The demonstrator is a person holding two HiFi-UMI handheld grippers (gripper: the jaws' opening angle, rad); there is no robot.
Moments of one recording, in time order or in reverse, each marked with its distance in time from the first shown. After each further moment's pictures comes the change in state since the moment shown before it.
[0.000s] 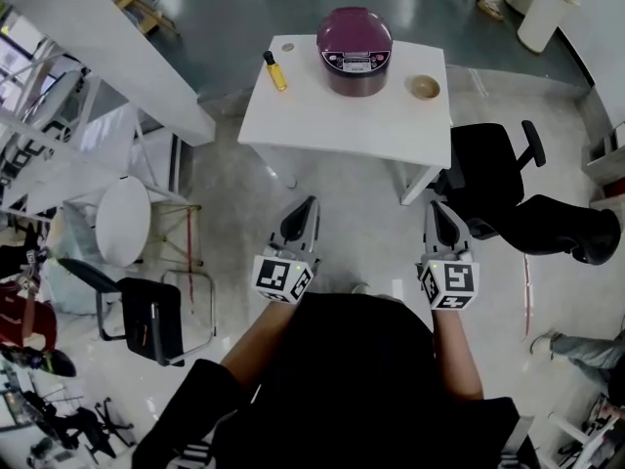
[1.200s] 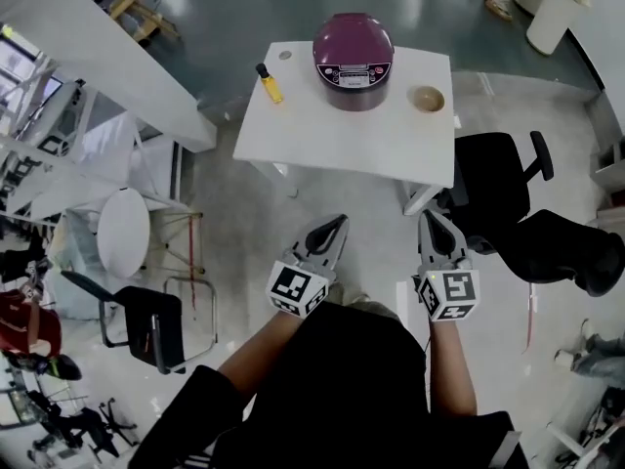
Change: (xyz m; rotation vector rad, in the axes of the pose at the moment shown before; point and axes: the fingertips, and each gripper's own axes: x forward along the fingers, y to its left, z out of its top) left arm 0.075 -0.047 -0.030 -0.005 0.157 -0.186; right arm 0.057 -0.016 -0.002 0.072 0.046 0.096
